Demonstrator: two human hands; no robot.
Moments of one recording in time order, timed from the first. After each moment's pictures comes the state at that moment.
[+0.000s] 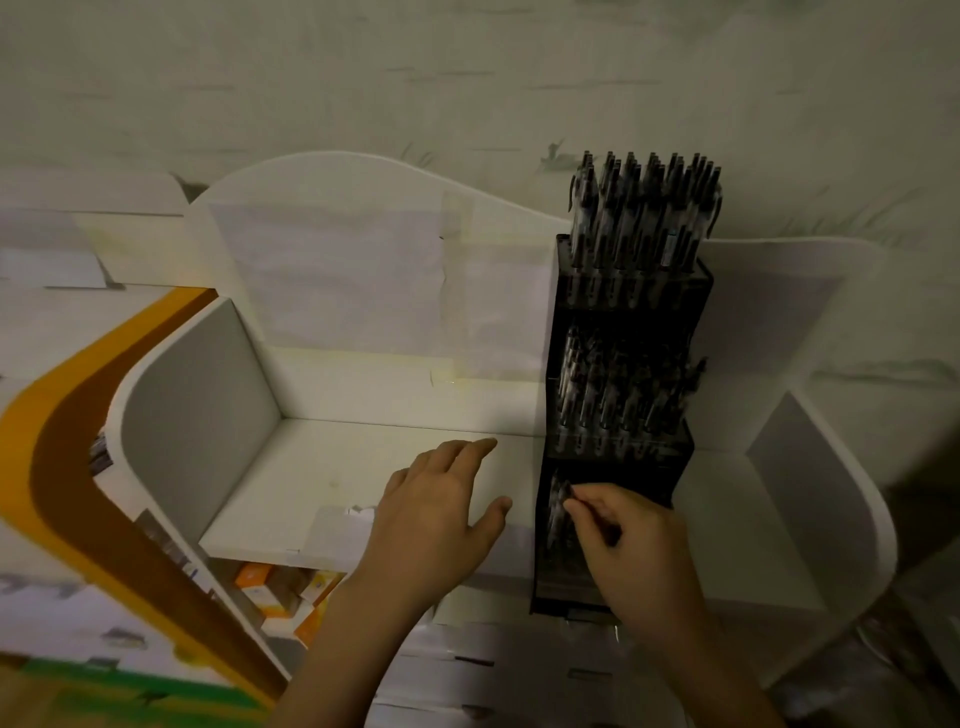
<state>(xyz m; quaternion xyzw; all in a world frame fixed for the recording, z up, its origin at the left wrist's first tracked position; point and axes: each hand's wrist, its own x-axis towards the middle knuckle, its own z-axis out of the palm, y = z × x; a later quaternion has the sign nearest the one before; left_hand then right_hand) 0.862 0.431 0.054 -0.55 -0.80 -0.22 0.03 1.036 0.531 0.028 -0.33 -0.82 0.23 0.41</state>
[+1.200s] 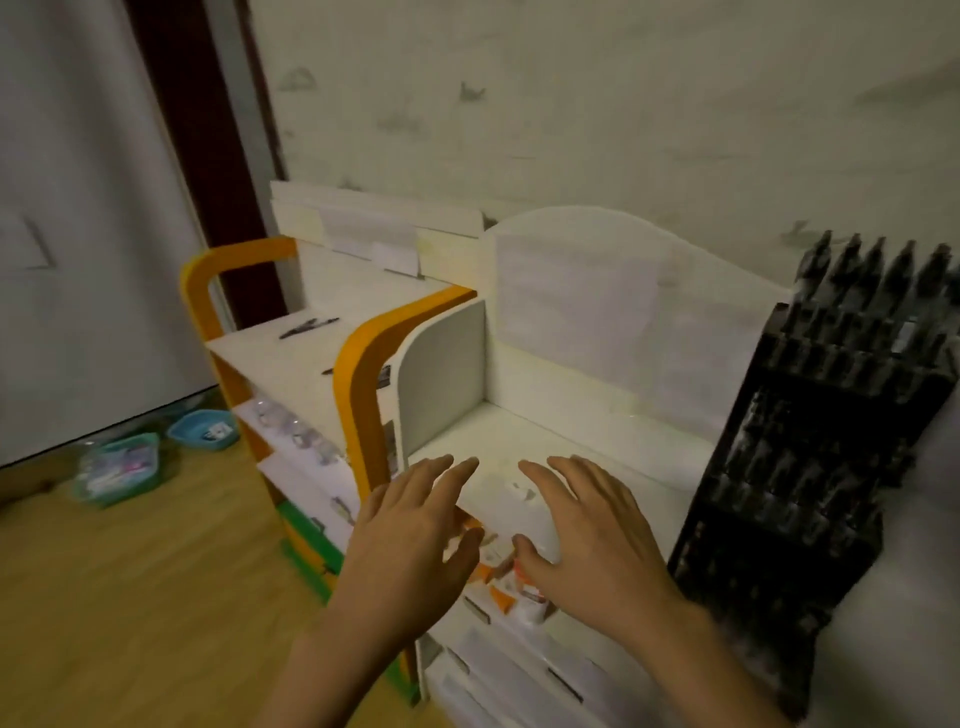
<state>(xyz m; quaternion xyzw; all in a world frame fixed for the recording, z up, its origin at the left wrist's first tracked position) 0.923 0.271 0.082 -0.30 -0.92 -0.17 0.15 0.986 0.454 0.082 -0.04 -0.98 0.12 0.15</state>
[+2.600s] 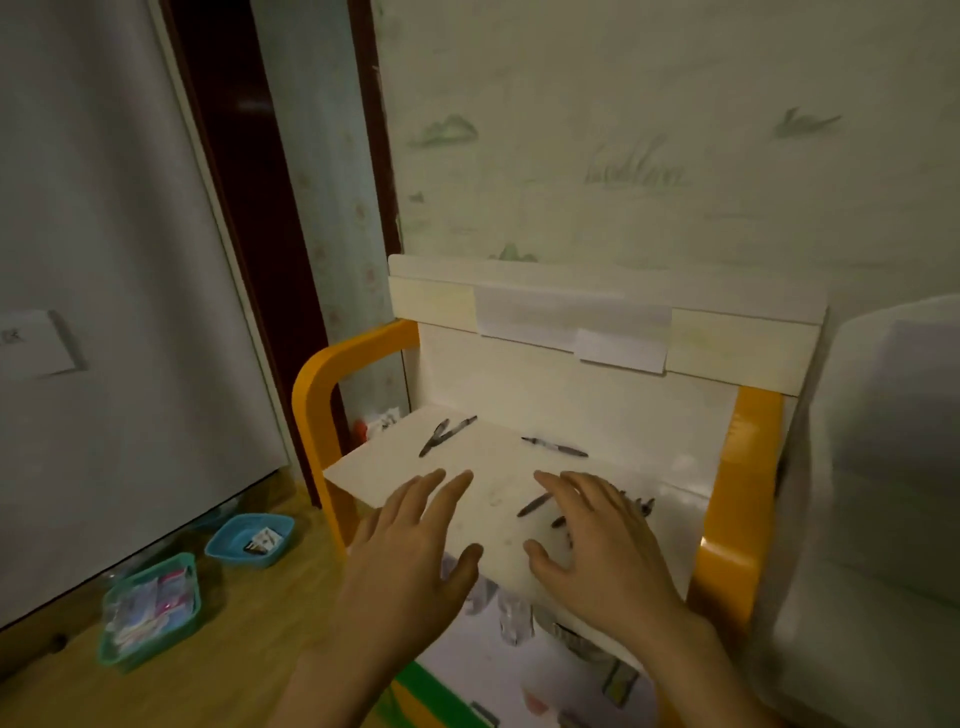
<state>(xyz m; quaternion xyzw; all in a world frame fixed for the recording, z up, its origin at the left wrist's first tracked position) 0.454 -0.029 0.110 -0.32 -0.92 -0.17 0.15 0.516 0.165 0.082 -0.08 -0.96 0.17 0.21</state>
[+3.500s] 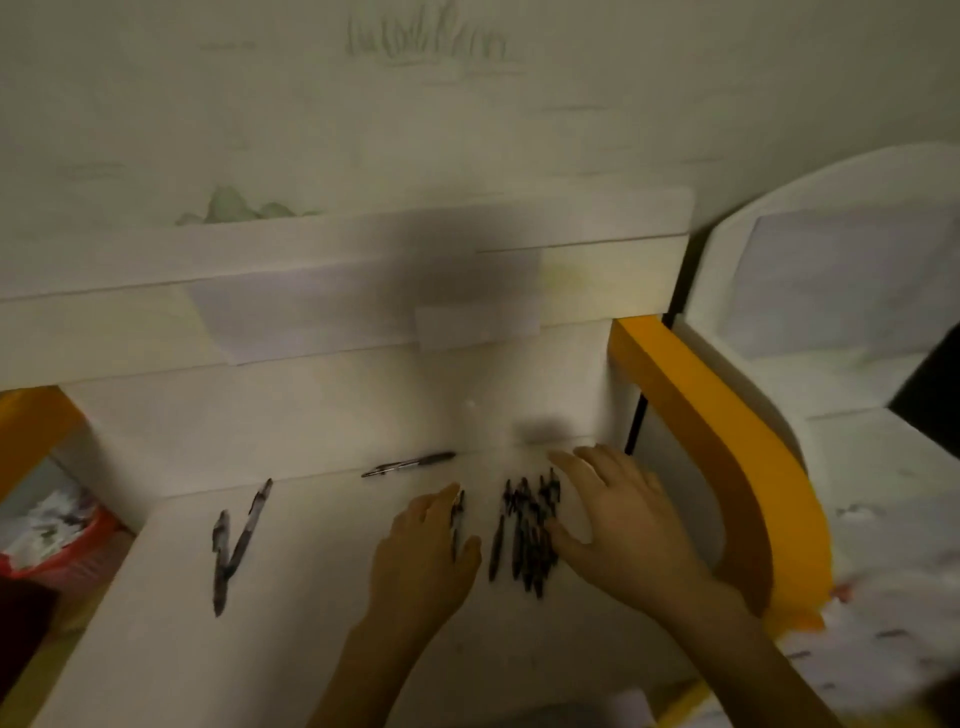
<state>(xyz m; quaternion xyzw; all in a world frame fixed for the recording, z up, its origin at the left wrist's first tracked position) 0.201 0.151 -0.009 -0.57 -0.79 -0.22 -0.10 0.400 0.228 0.046 -0.45 -0.88 0.05 0.15</state>
